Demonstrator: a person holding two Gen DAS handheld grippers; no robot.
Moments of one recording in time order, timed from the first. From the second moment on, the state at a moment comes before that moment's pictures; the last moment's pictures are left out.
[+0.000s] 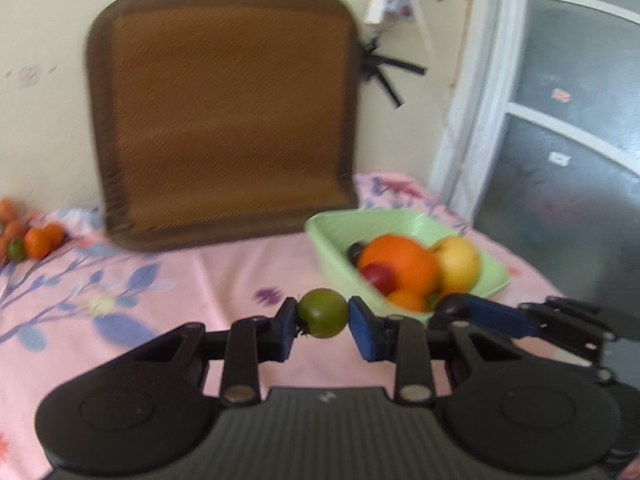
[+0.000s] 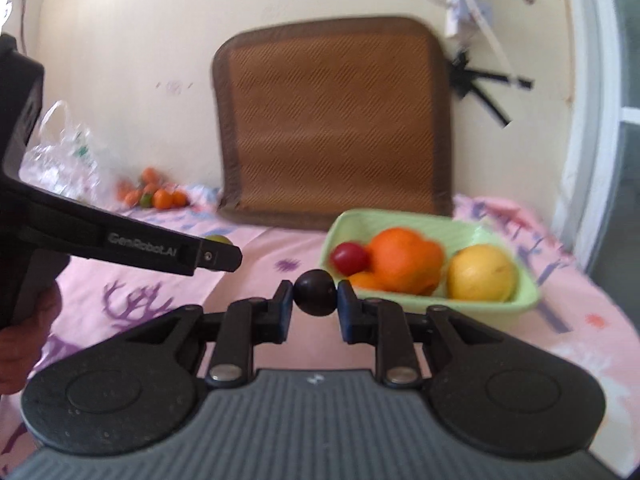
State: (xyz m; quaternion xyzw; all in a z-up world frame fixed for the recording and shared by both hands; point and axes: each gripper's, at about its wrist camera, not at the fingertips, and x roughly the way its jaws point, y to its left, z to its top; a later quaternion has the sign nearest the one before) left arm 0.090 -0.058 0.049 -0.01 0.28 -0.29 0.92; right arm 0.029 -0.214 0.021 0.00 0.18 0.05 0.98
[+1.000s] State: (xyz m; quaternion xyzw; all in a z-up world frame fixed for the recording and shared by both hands) left arm 0.083 -0.126 0.065 0.00 0.30 -0.26 0.92; right arm 0.011 -0.291 0.013 0.11 0.17 -0.01 0.98
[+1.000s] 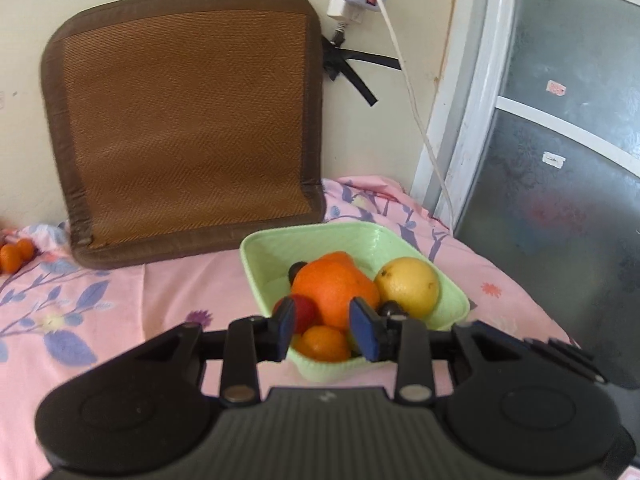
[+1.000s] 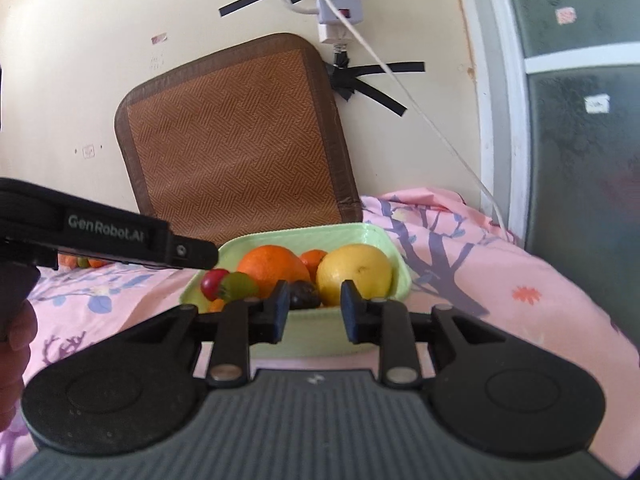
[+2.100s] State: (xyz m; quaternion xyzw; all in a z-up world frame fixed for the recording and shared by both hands) left arm -0.049 -0.062 0.052 0.02 0.32 -0.12 0.94; right arm -0.096 -0.241 0.028 0.21 0.24 0.04 0.95
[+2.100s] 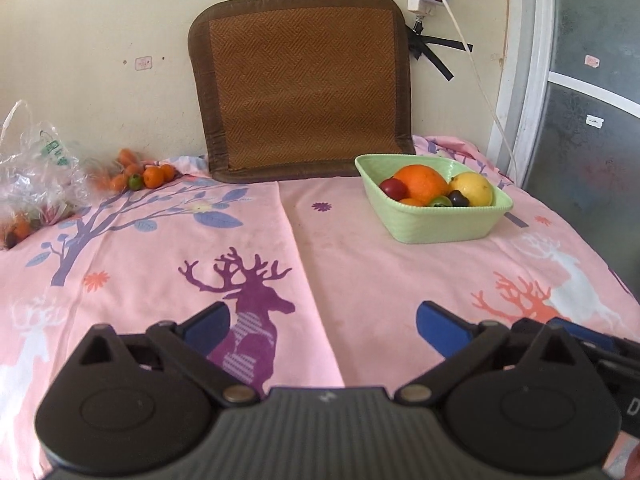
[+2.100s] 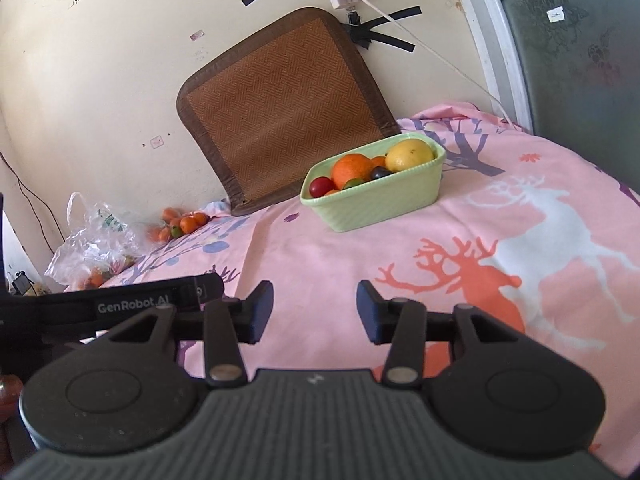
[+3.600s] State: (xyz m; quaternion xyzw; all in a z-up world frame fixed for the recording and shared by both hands) left arm -0.033 -0.053 0.051 0.03 0.33 -0.11 0.94; right arm -0.065 -0.256 0.020 0.21 0.28 0.04 0.94
